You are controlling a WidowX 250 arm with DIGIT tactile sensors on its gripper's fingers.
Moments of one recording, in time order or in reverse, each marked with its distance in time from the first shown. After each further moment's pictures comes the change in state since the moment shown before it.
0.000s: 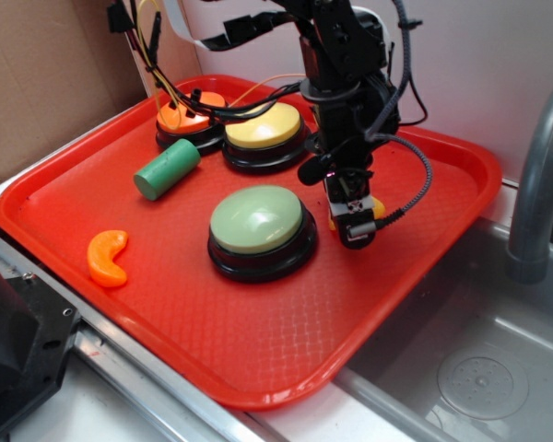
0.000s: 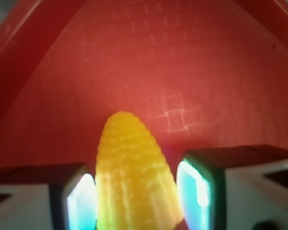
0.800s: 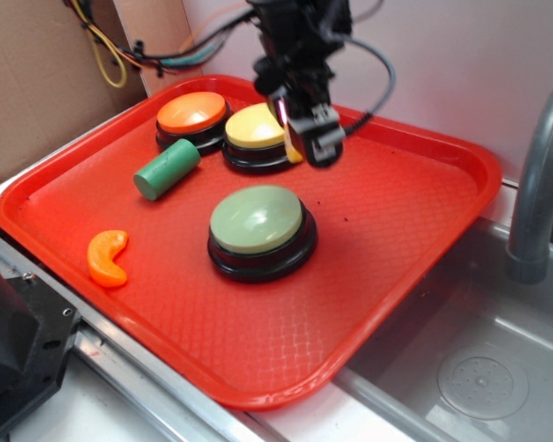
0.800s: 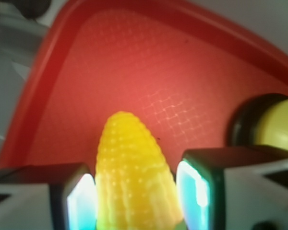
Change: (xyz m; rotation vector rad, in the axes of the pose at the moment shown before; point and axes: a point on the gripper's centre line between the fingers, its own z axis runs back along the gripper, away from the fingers) arm -0.025 0.016 0.086 -0.010 -0.050 0.230
